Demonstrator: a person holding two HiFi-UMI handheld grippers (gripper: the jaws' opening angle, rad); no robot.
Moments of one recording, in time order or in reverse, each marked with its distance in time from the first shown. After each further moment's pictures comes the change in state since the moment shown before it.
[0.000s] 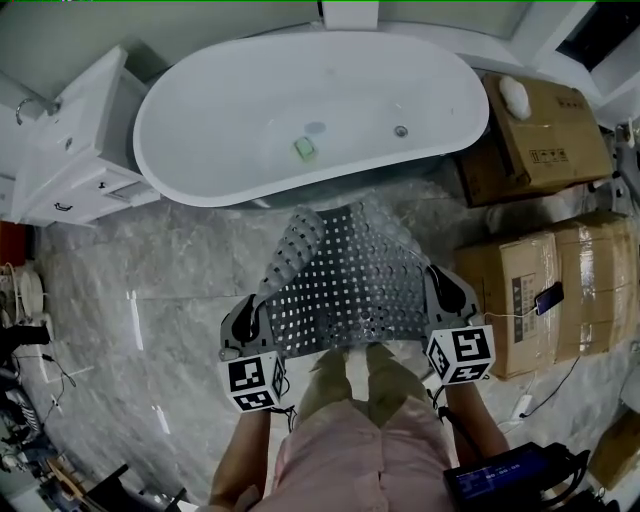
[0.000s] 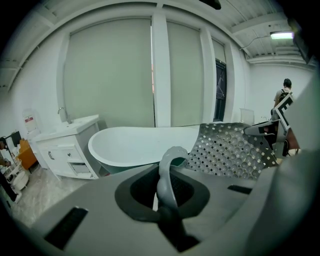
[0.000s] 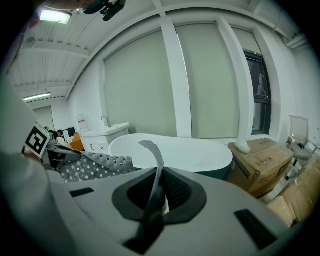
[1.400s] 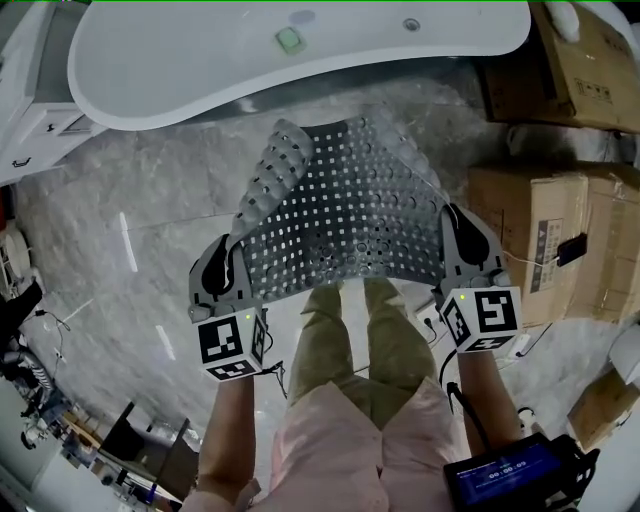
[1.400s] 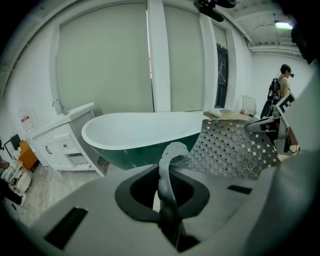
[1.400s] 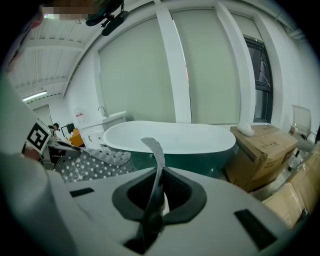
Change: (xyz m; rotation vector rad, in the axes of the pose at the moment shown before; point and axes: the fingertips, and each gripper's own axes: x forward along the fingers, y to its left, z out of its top) left arm 0.067 0.006 -0.071 0.025 0.135 0.005; right arm 0.063 -0.015 -0.084 0.027 0.108 0.012
